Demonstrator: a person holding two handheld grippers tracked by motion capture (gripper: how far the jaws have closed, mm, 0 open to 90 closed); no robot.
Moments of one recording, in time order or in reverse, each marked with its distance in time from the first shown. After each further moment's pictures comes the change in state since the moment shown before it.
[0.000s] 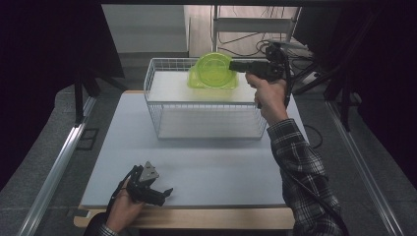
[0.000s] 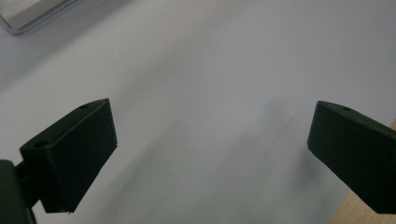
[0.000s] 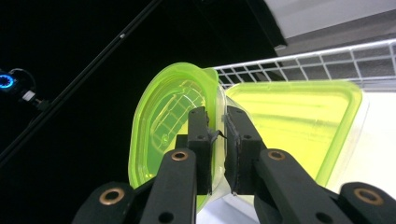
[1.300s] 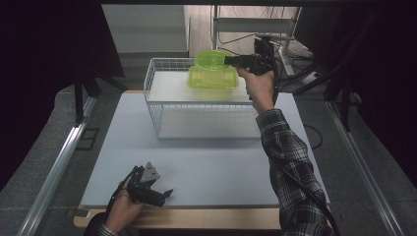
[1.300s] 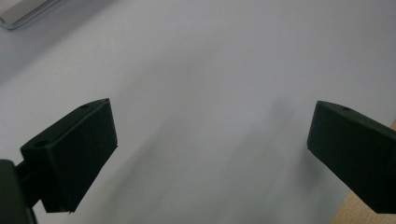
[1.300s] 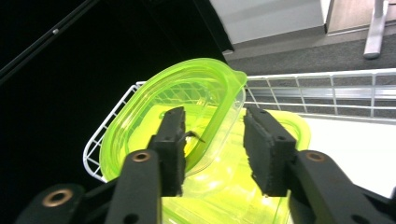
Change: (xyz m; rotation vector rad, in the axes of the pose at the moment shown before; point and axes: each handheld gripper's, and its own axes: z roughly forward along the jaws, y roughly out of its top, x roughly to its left) left arm -0.001 -0.001 0.002 0.024 0.002 0.014; right arm -0.005 0.014 0.033 0.000 -0.211 -0.067
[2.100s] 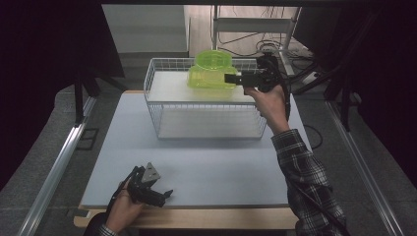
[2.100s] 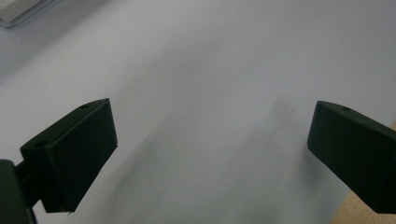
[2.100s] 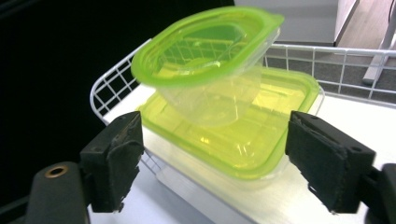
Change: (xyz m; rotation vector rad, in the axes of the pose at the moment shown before) left arm -0.001 0.000 0.001 0.011 0.003 0.006; right arm 0.008 -0.037 -0.032 0.049 0.018 -0.244
